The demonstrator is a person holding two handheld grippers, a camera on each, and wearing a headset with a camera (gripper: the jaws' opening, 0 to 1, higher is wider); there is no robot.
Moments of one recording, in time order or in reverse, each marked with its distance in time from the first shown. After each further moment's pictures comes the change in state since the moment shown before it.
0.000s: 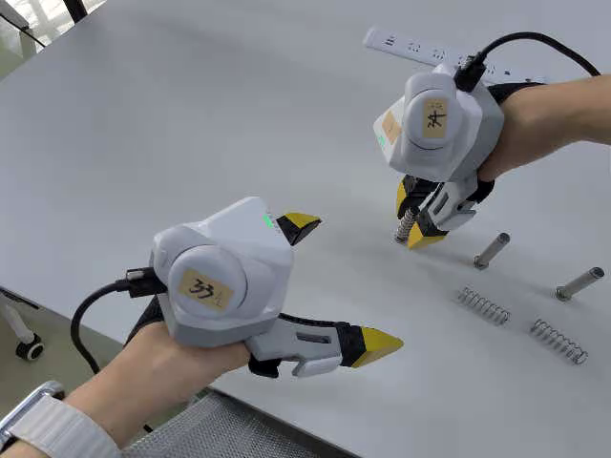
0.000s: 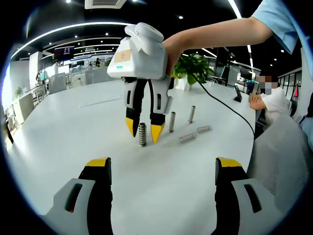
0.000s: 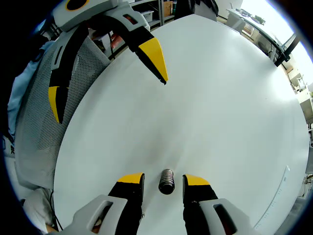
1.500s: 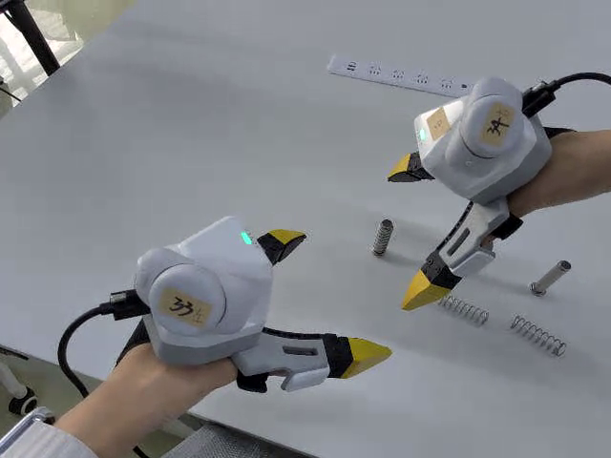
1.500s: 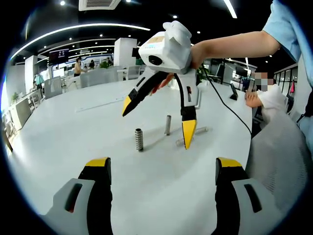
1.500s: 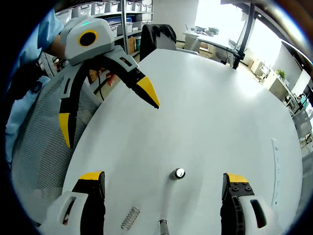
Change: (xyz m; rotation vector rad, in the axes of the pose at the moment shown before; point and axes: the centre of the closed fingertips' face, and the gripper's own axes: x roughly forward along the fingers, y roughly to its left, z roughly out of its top) left arm 0.001 -0.007 0.012 0.044 0.008 -0.039; right arm -0.040 0.020 0.000 0.247 -0.352 -0.190
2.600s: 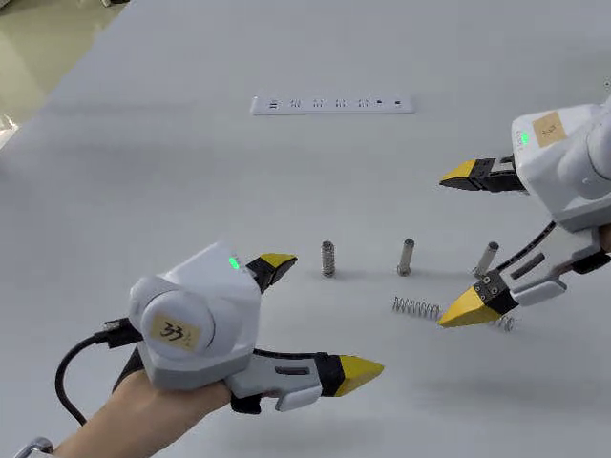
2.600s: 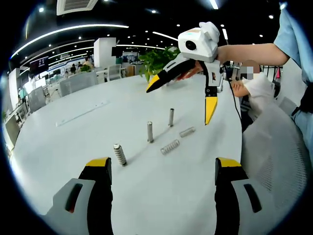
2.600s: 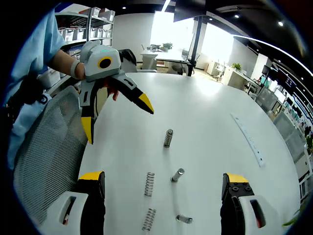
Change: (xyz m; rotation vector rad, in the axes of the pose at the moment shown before) left arm 0.025 -0.026 0.016 0.115 0.053 -0.142; right arm -0.090 0.043 -0.054 0.251 -0.192 -0.287
